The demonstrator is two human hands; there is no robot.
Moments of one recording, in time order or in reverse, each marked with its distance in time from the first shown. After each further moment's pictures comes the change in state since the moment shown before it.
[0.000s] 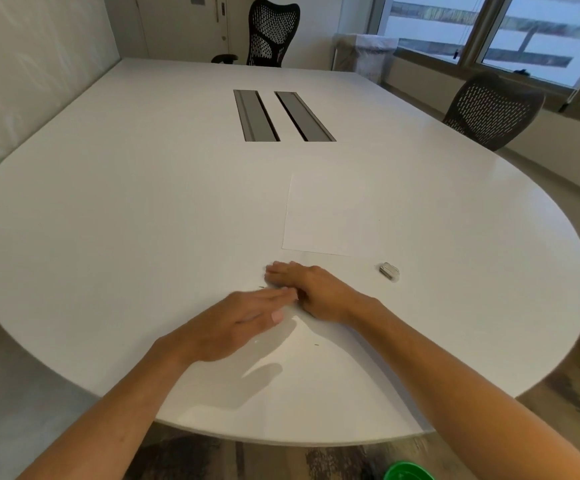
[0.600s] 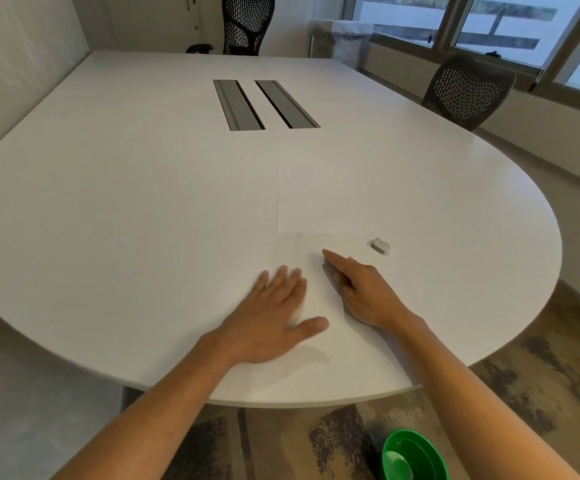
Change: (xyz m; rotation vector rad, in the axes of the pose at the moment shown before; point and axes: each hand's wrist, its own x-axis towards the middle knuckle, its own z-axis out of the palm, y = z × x) left_hand 0.008 0.015 0.044 0.677 -0.148 -0.110; right_hand -0.084 -0.017 -0.001 0.068 0.319 0.411
